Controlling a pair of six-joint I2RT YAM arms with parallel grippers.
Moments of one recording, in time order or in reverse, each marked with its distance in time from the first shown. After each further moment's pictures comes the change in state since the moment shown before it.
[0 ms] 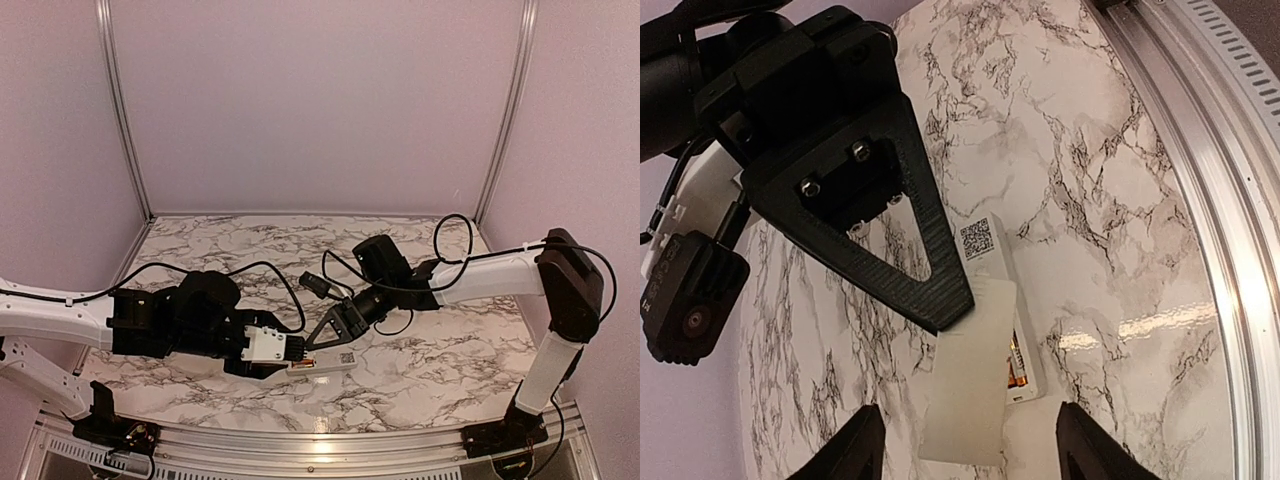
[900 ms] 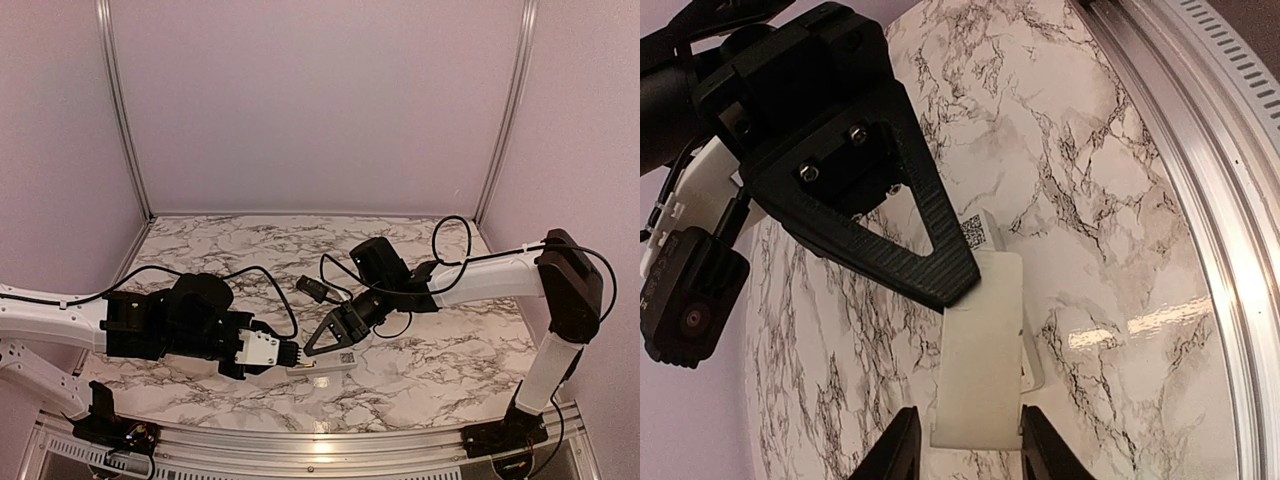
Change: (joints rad) left arm 0.000 -0.040 -0.034 0.001 0.007 0.045; right arm 0.020 0.000 0.000 -0.009 -0.034 -0.034
